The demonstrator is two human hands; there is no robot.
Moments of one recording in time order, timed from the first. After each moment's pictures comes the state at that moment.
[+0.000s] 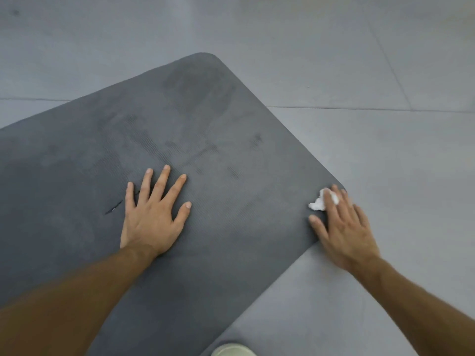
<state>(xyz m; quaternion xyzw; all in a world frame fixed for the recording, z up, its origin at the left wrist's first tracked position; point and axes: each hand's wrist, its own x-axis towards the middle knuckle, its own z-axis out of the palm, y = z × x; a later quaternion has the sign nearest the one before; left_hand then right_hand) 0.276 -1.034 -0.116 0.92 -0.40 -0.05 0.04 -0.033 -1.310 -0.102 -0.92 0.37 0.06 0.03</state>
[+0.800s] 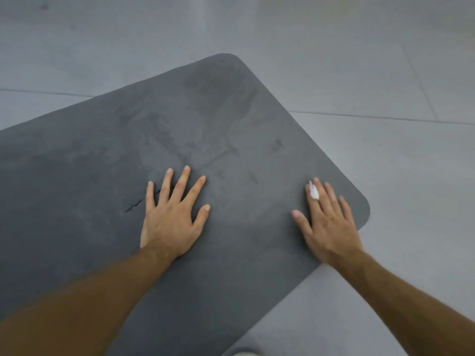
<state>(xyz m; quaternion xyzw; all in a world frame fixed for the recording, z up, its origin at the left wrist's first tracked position) 0.276 -1.035 -0.116 0.92 -0.39 -0.05 0.04 0.042 -1.283 -0.092 -0.94 0.33 0.09 0.04</state>
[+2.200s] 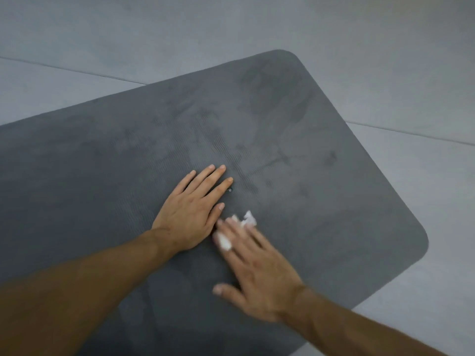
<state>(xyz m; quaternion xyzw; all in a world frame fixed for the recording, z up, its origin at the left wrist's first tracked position) 0.341 -0.994 -0.112 0.86 -0.50 -0.07 0.05 0.151 -1.121 -0.091 -0.99 -0.07 0.11 0.09</state>
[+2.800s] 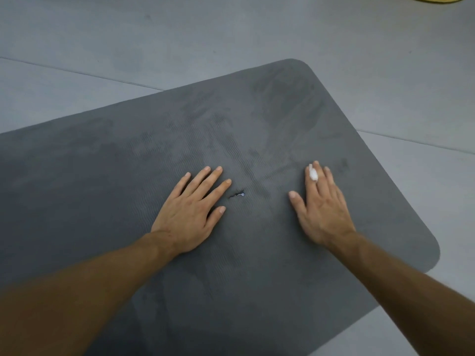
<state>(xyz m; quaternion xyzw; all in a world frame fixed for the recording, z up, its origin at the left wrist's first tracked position) 0.354 -0.971 -0.113 0.87 -0.48 -0.07 0.04 0.194 -1.239 -0.102 -0.96 0.27 0.06 0.10</state>
